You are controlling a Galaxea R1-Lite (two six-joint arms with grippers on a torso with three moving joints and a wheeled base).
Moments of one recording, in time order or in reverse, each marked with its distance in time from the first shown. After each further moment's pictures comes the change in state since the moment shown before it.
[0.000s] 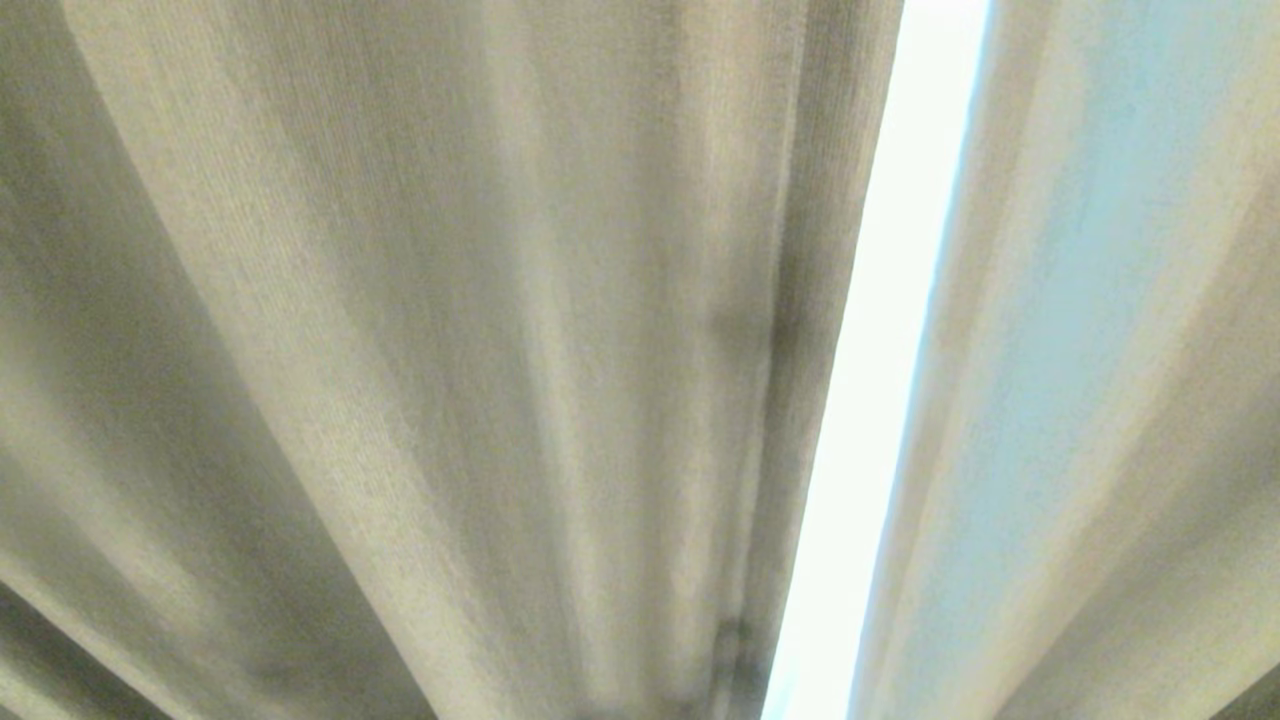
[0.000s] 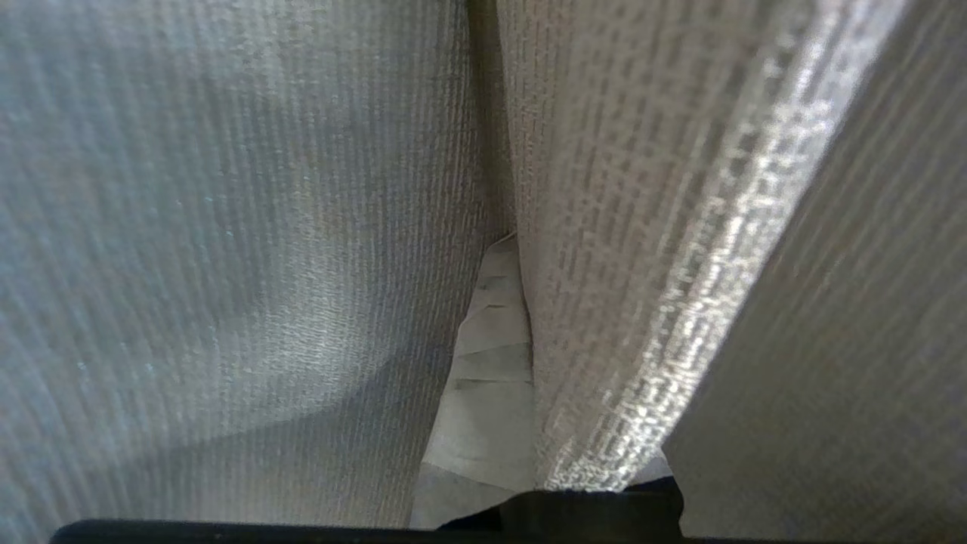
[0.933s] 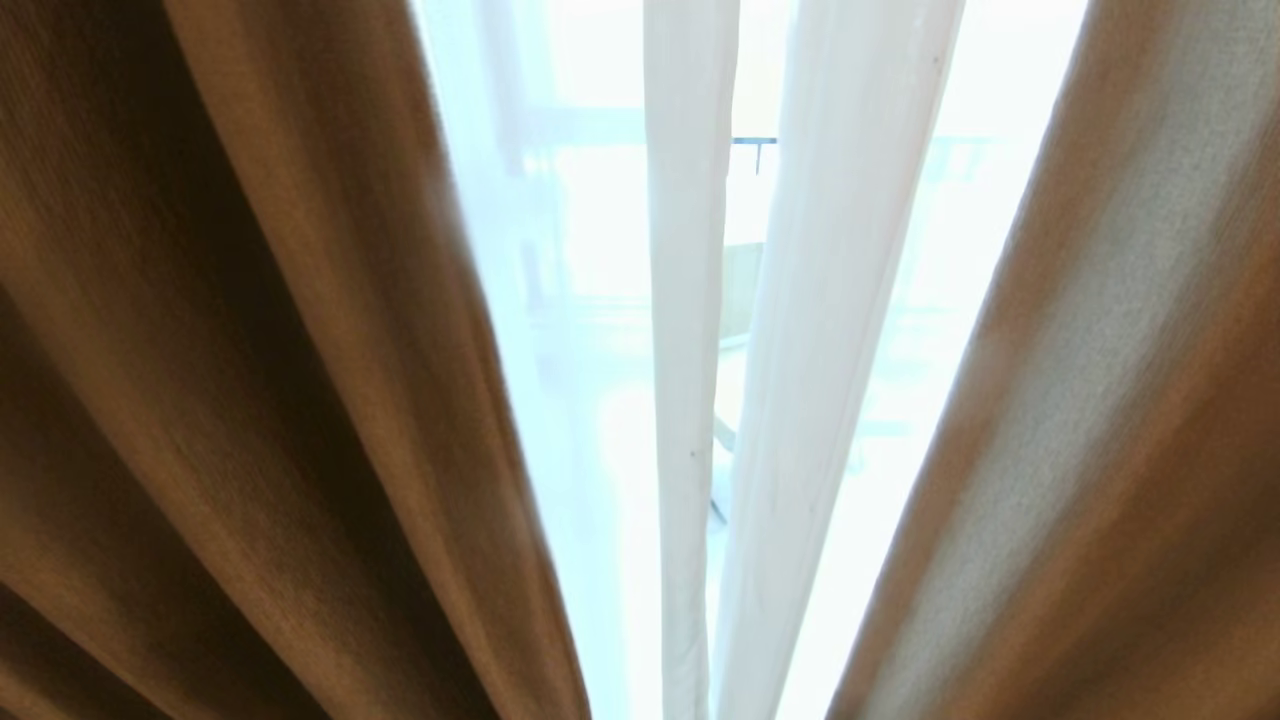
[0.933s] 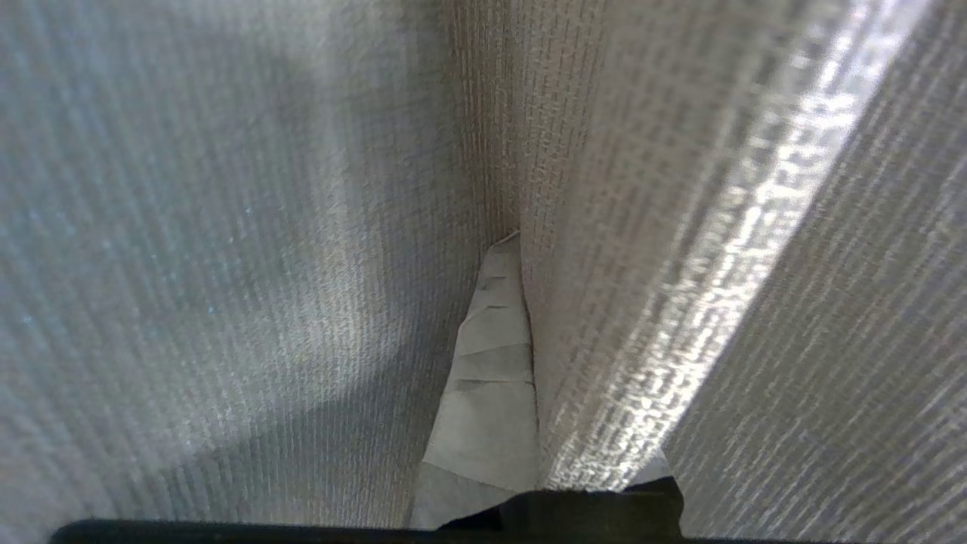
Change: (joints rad) left arm 0.000 0.000 0.000 0.000 0.000 0.000; right arm -0.044 0.024 -0.012 0.009 0.080 -0.003
